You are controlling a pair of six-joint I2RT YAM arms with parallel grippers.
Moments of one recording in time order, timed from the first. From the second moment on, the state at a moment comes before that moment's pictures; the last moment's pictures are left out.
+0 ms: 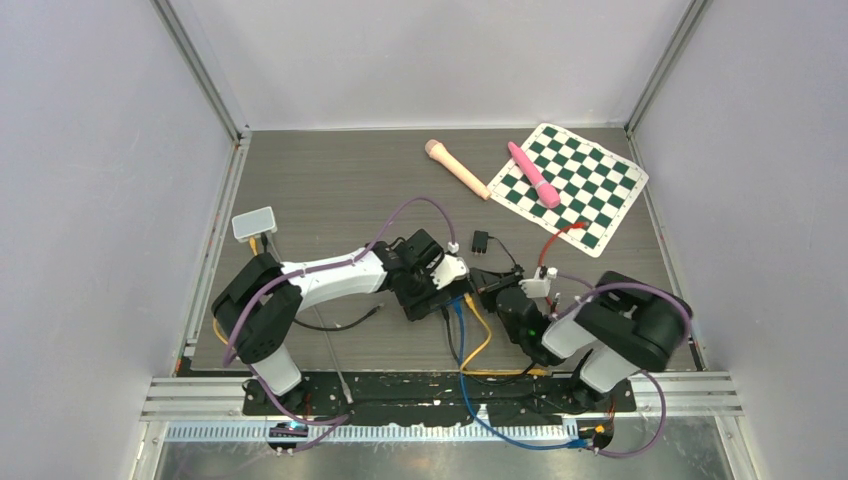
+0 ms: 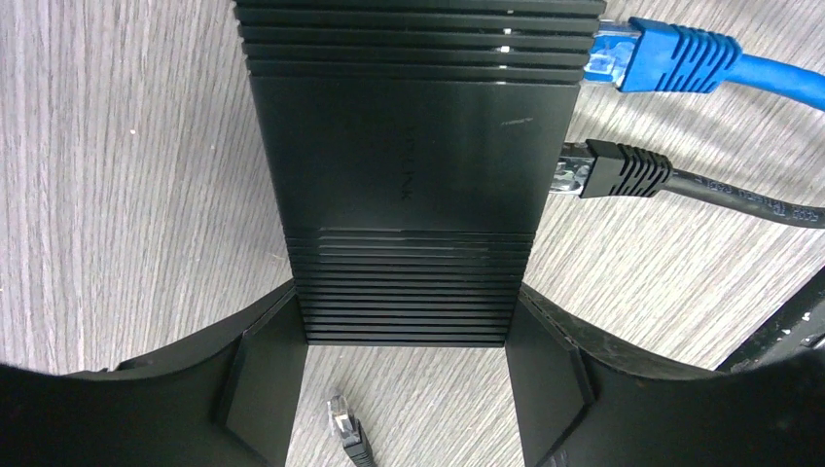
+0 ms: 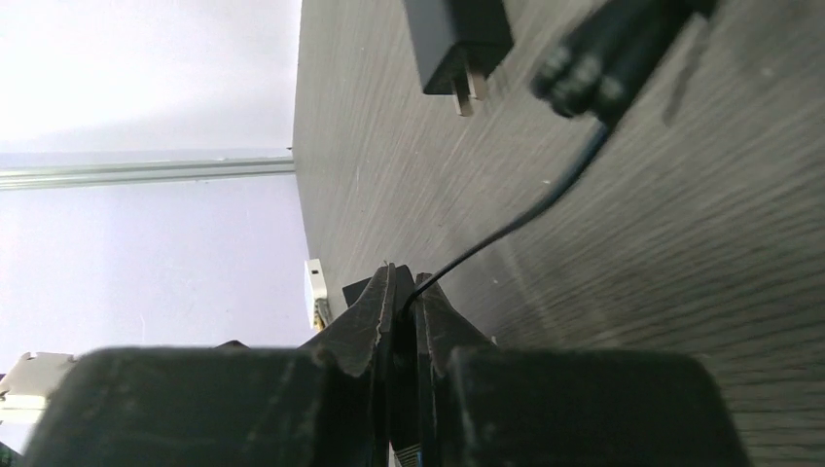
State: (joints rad) left arm -0.88 1.67 1.01 -0.51 0.10 0.26; right arm 0.88 1.63 0.12 1.15 0.61 1.59
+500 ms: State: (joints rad) left arm -0.87 1.67 1.01 -0.57 0.07 0.27; right arm 0.82 1.35 0.22 0.57 0.67 1.58
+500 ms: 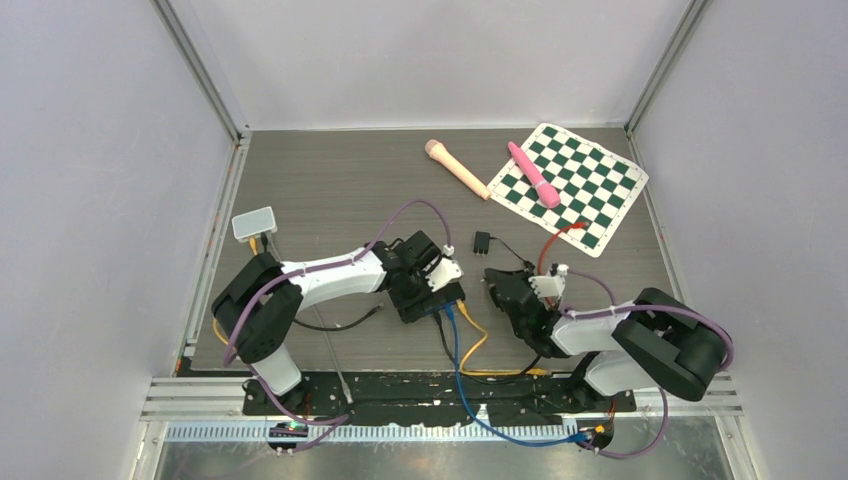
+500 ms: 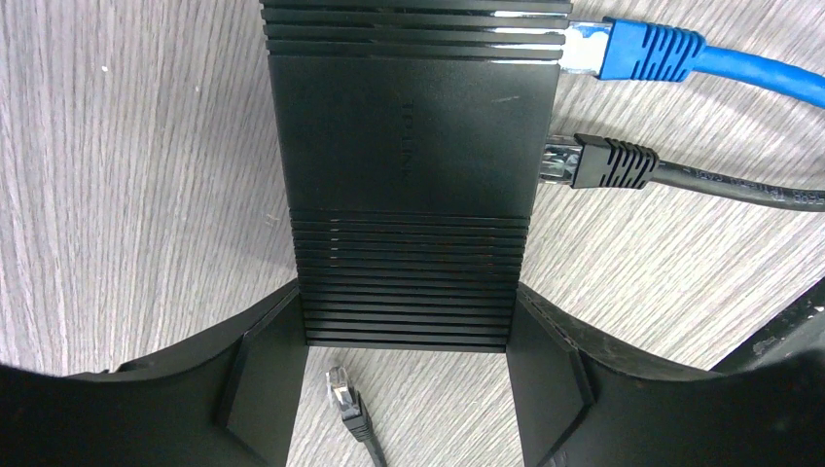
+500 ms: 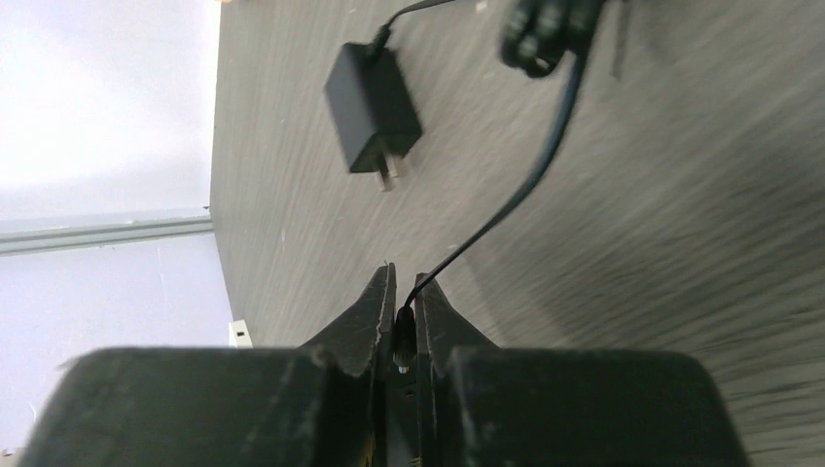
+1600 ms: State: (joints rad) left arm -0.88 1.78 1.14 -0.62 0.09 0.32; right arm 0.55 0.83 0.13 0.30 0.59 1.24
